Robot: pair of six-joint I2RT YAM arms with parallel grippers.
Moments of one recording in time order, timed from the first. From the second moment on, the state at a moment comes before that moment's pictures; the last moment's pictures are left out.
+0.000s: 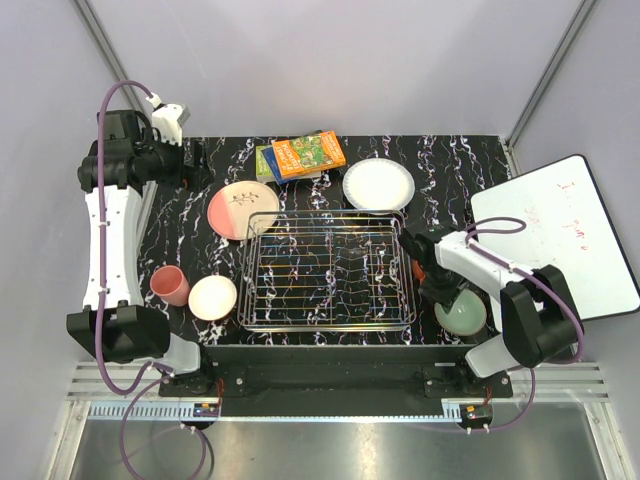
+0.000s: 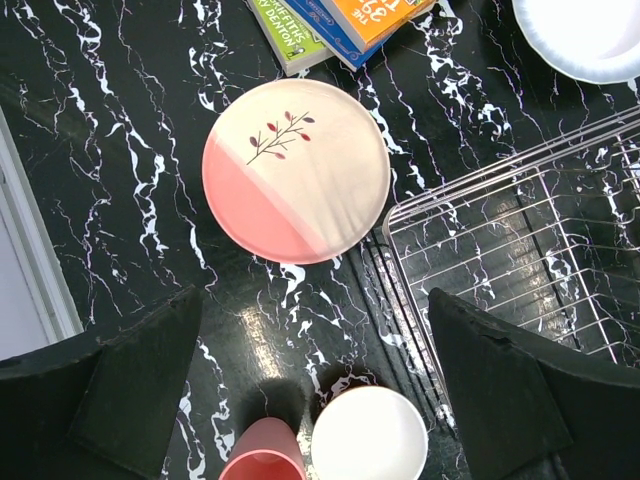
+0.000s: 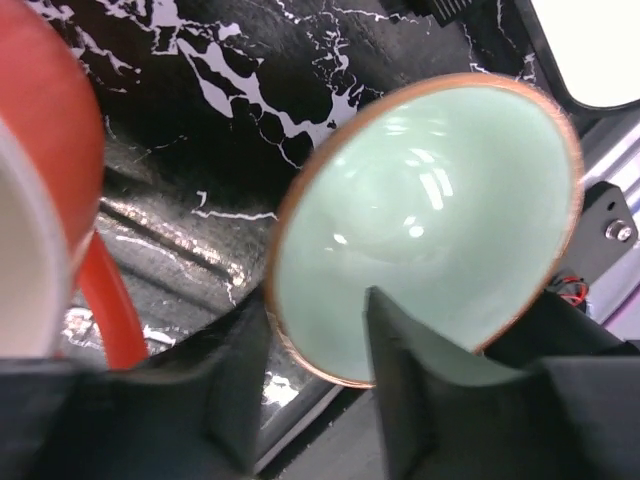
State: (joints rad) left arm 0.16 1.46 1.73 -0.99 0.46 0.29; right arm 0.46 1.49 0.93 -1.20 0.43 1.23
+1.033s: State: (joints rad) left arm 0.16 1.46 1.73 -0.99 0.49 0.29; right arm 0.71 1.23 1.29 -1.34 0.50 1.19
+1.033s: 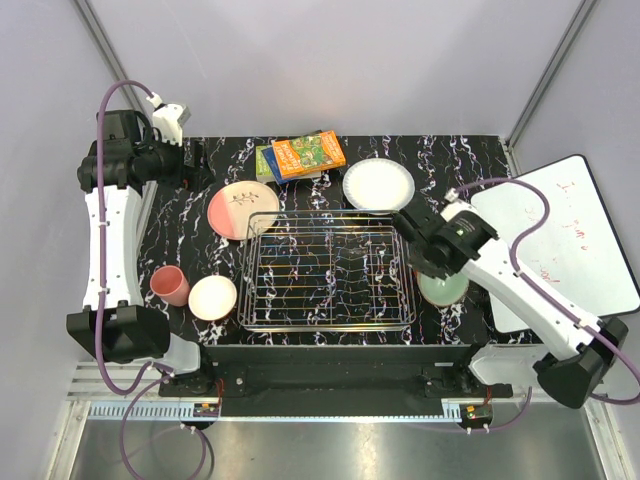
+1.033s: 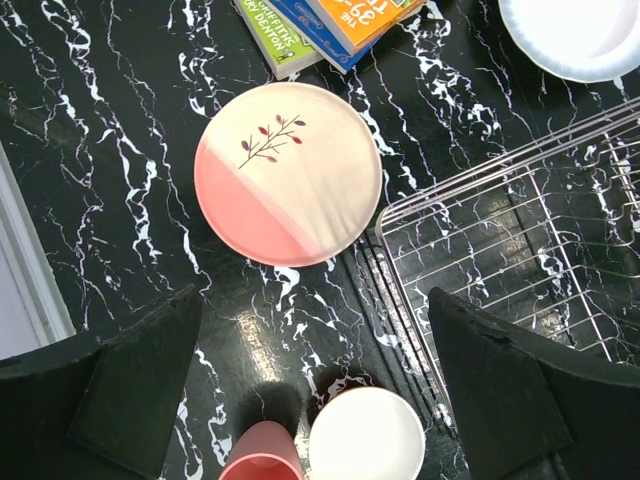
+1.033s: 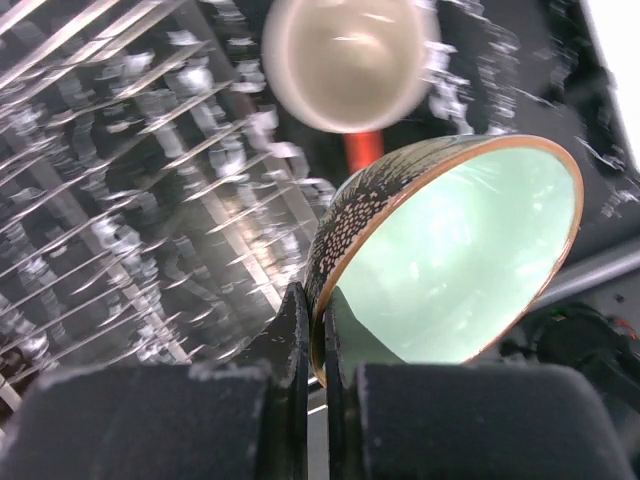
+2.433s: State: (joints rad) left arm 0.16 1.45 1.69 -0.99 0.49 0.32; right arm 0.93 1.96 1.86 -1.13 0.34 0.71
